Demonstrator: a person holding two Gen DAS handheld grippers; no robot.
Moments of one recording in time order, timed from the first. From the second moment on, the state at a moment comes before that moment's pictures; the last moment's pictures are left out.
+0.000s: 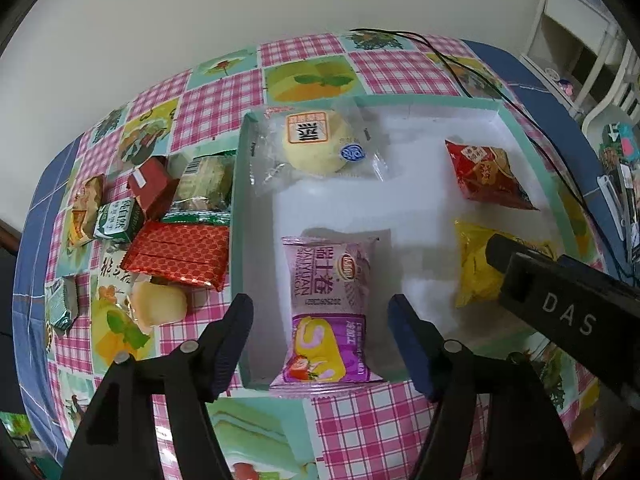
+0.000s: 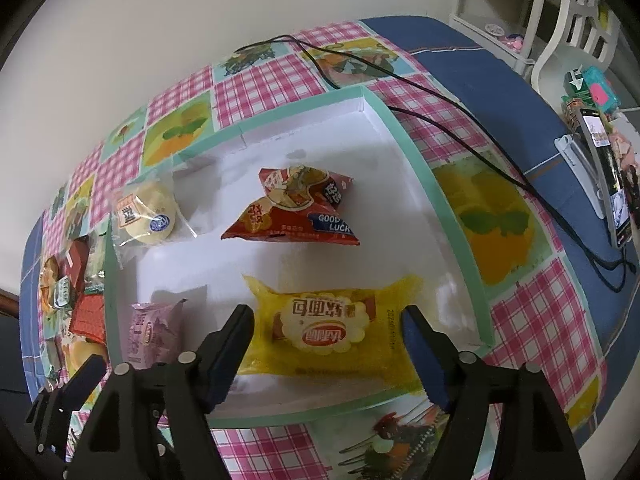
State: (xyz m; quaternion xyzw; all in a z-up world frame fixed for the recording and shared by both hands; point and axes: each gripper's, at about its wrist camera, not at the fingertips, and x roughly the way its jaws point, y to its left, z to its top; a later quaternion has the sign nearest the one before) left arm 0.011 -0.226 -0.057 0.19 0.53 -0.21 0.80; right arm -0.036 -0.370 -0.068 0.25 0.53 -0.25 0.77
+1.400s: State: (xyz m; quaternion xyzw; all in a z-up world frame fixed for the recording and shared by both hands) left arm 0.080 -0.106 -0.038 0.07 0.54 -0.03 0.84; right arm -0.028 -0.332 -0.037 0.19 0.48 -0.23 0.82
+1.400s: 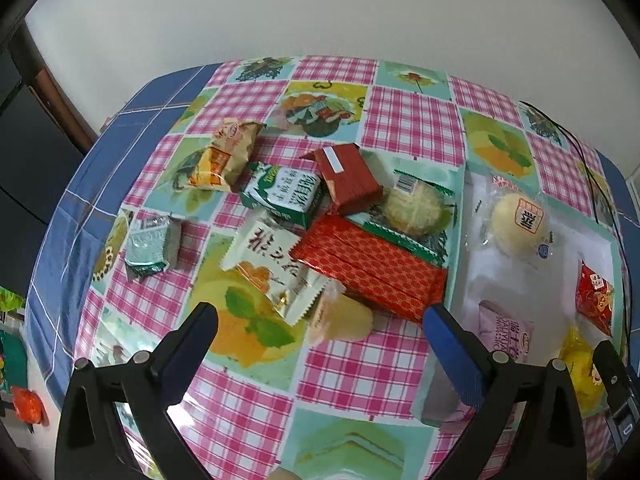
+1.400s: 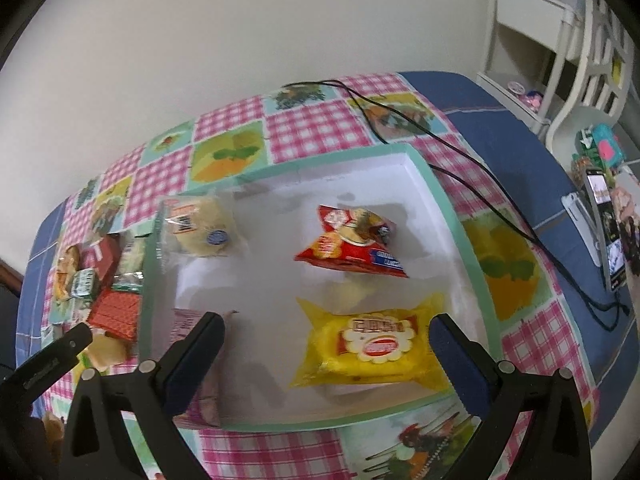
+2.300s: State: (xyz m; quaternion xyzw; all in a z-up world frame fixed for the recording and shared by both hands) left arm 0.131 0.034 -0.033 0.05 0.53 0.07 0.85; right arm 0.045 -0.168 -0.029 0.15 0.49 -0.04 0.86
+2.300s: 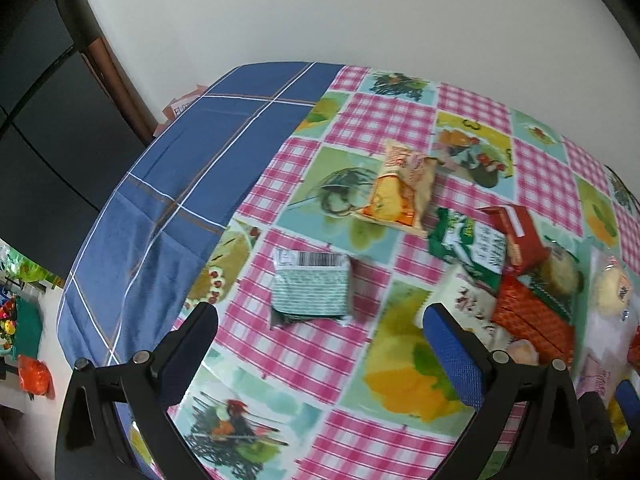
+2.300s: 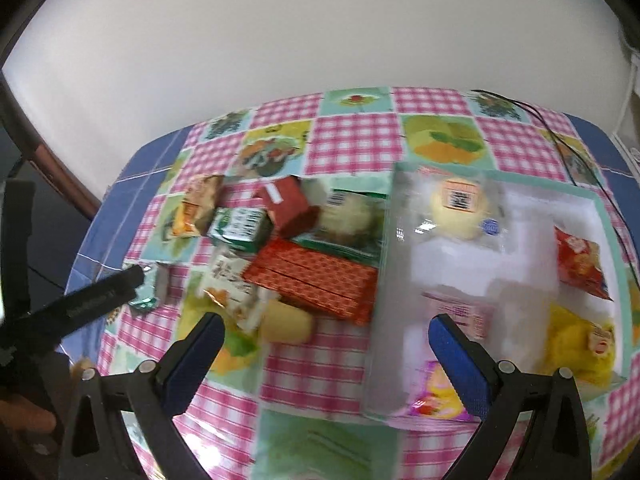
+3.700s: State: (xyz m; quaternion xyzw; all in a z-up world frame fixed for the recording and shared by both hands) left arm 0.171 0.056 -0.073 0.02 0.57 0.06 0.82; right arm 0.086 -0.137 -0.074 0.17 0.55 -0.05 0.82
